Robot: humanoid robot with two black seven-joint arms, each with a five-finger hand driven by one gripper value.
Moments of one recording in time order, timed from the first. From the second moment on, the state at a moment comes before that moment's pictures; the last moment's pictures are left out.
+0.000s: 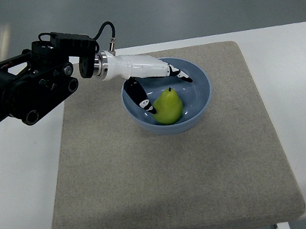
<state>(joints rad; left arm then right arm) -1.26 0.27 -0.21 -0.86 1.64 -0.37 -0.55 0.03 0.00 -0.09 0.14 -0.03 -0.08 0.01</state>
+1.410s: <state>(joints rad) -1.26 0.26 -0.33 -0.38 0.45 0.02 -0.26 0.03 0.00 -0.09 0.14 -0.03 -0.08 0.01</state>
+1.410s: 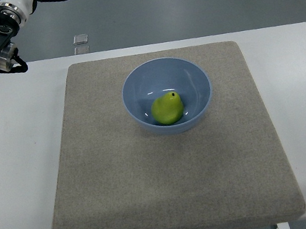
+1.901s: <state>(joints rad) -1.09 0.20 -0.38 -0.38 0.31 0.03 -0.30 0.03 0.00 -0.09 0.14 -0.03 -0.08 0.01</state>
